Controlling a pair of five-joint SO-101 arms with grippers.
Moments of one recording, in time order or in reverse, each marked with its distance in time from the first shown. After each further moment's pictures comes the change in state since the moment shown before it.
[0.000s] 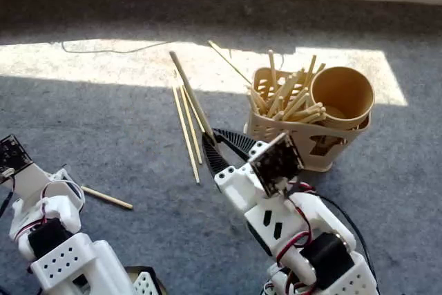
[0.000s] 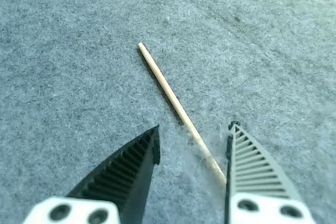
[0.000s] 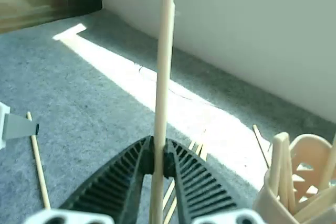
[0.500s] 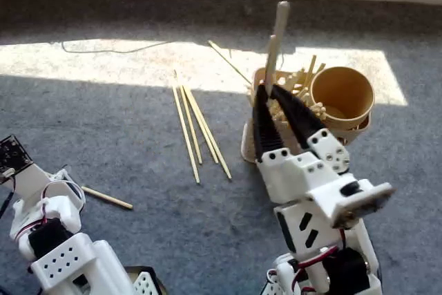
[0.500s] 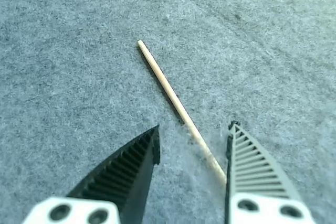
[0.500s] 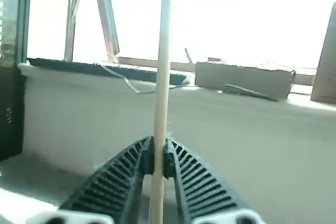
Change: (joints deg) left arm 0.0 0.0 0.4 0.0 0.0; right arm 17.0 -6.6 0.0 -22.9 -3.4
